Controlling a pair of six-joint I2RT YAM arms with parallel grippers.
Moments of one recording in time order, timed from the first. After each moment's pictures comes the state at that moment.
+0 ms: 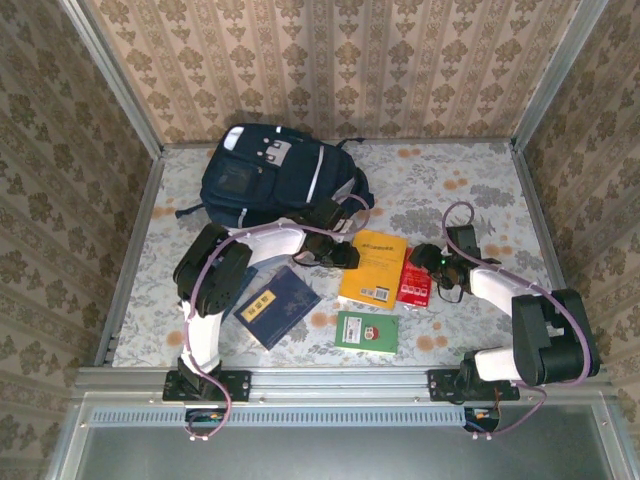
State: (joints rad) left arm -0.77 1.98 1.29 -0.42 0.41 -0.46; right arm 0.08 1.36 0.52 -0.13 -0.22 0.74
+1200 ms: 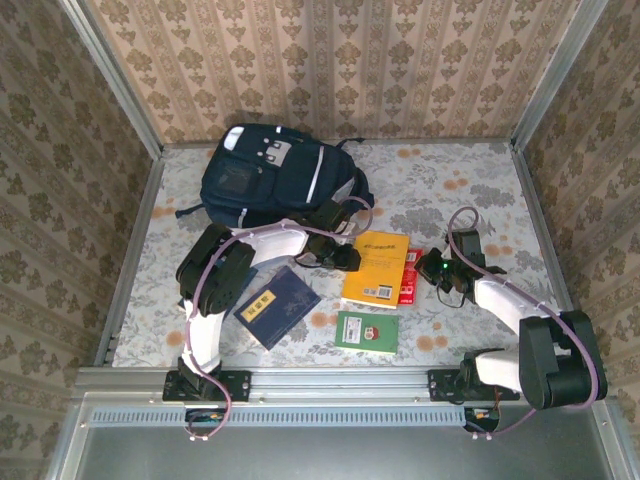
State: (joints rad) left arm -0.78 2.00 1.30 -0.42 0.41 -0.44; right arm 0.08 1.24 0.48 -0.14 -0.33 0.81
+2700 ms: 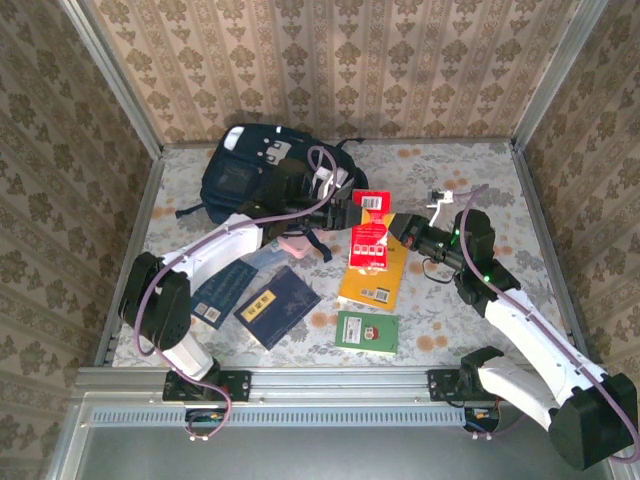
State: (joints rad) left arm -0.67 1.63 1.22 -0.03 0.89 -0.67; right arm 0.32 0.93 0.65 0.11 -0.47 0.94
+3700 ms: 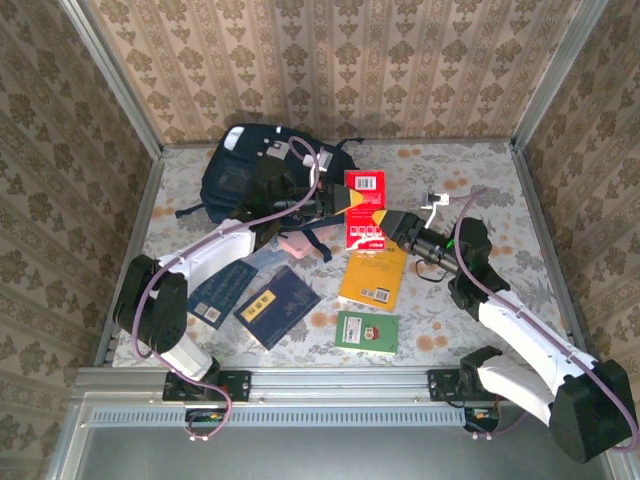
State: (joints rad) left arm -0.62 1.60 1.13 0.39 0.94 -1.00; right arm 0.35 0.98 0.55 0.41 -0.51 1.06
